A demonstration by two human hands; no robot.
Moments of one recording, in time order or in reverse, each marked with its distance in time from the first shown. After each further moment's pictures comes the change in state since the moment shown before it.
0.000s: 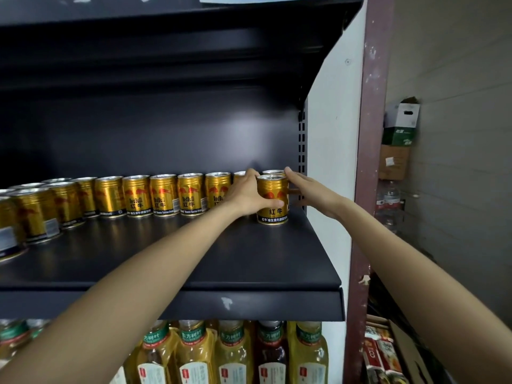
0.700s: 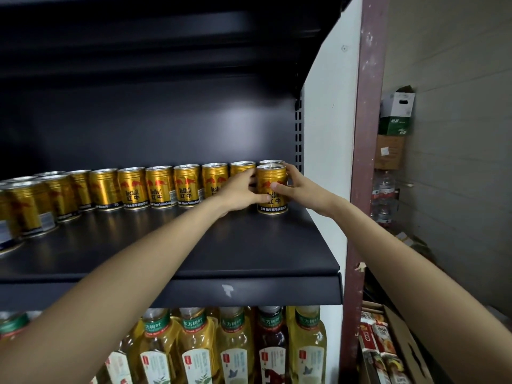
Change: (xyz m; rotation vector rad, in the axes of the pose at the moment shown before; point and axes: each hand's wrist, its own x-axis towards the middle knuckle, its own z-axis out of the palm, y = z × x) left_hand -0.009 -0.014 -0.002 -0.307 -0.193 0.026; right_hand -0.019 0.001 0.018 -0.079 -0.019 -0.061
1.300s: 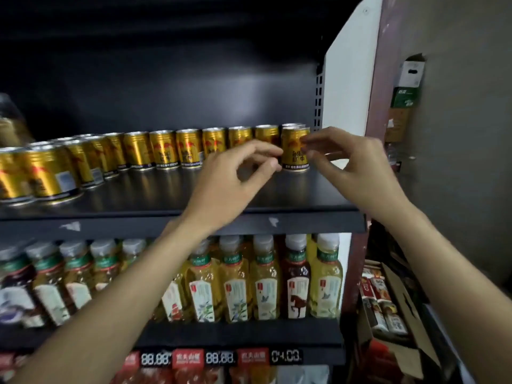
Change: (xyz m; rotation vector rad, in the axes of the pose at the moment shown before) left_hand -0.189 0.036 -0.045 0.077 0.336 0.499; right_hand -0.150 -0.090 0.062 -0.459 0.479 -0.458
